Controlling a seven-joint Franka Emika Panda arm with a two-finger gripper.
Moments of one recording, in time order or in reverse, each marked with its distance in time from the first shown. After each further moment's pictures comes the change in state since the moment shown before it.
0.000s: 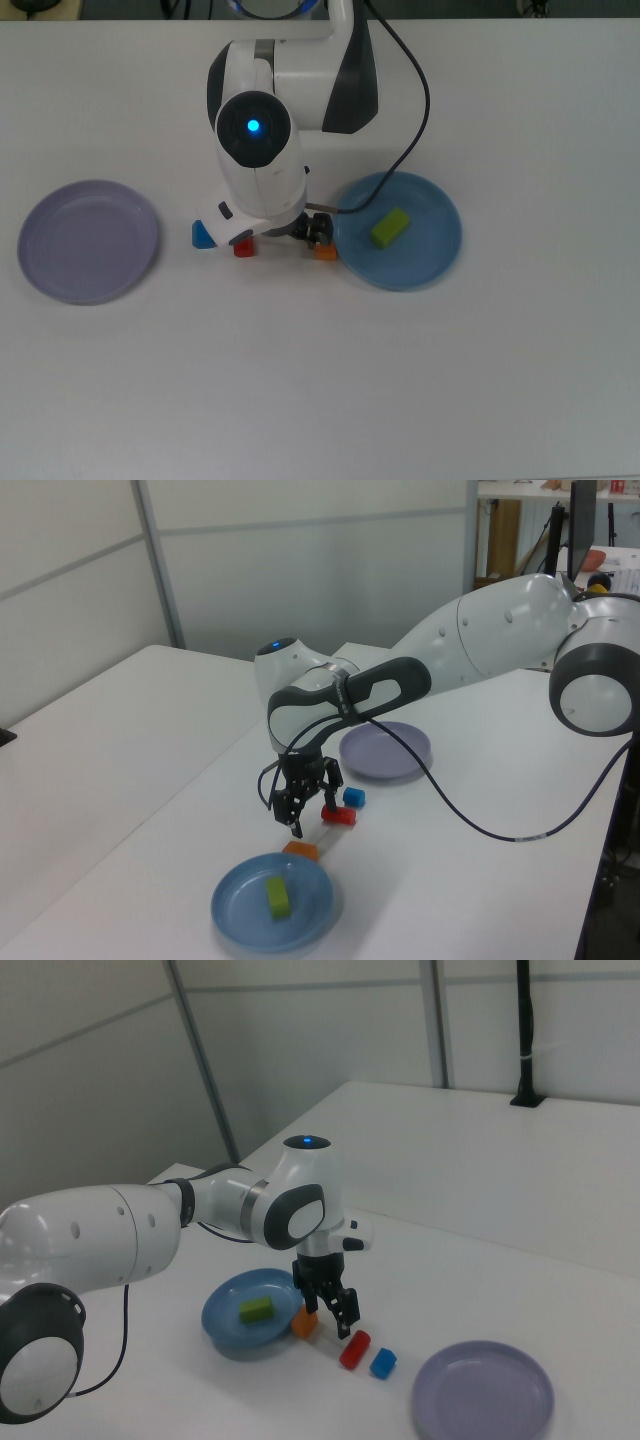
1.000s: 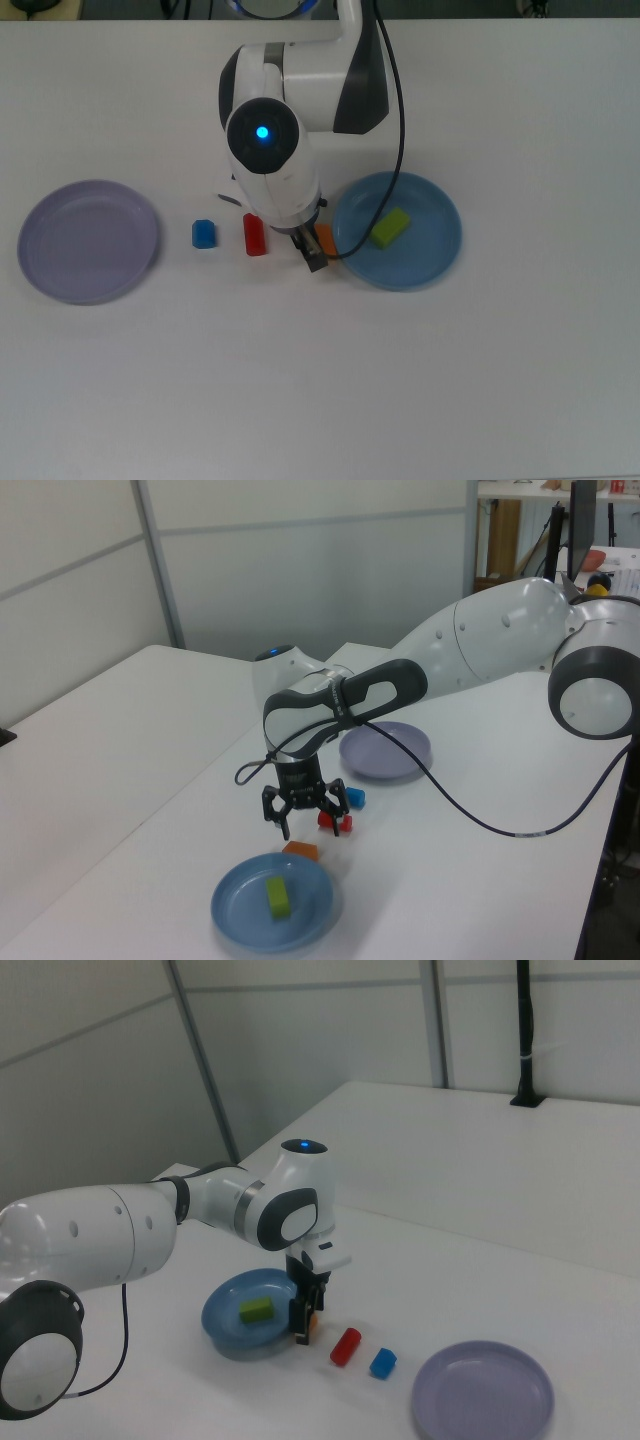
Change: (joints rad) arm 0.021 0.003 0.003 -0.007 0.061 -0.042 0.930
